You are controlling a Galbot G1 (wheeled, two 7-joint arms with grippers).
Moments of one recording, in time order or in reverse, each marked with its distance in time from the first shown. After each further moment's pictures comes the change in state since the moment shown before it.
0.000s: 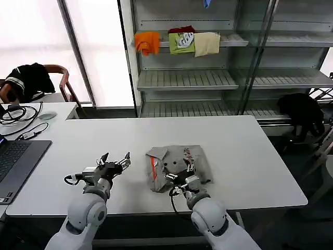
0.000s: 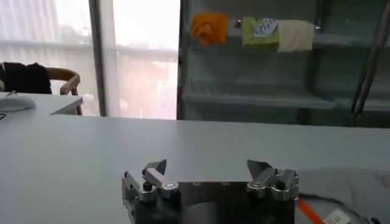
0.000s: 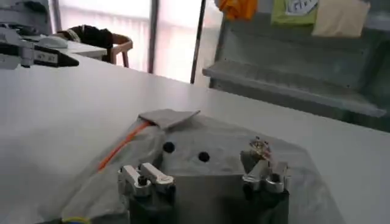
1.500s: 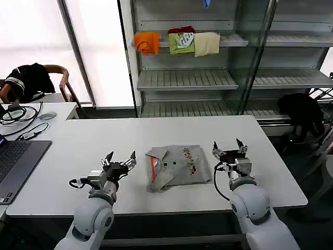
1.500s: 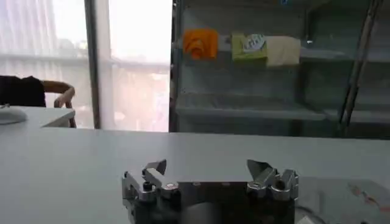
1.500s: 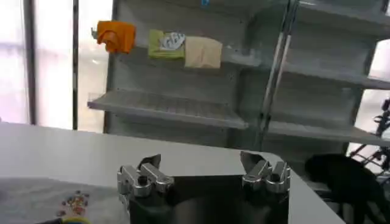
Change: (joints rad) left arm 0.028 -0.057 0.030 -0.052 0.081 -0.032 -0.002; right arm -0.069 -0.075 0.361 0.140 0.045 -0.008 0.136
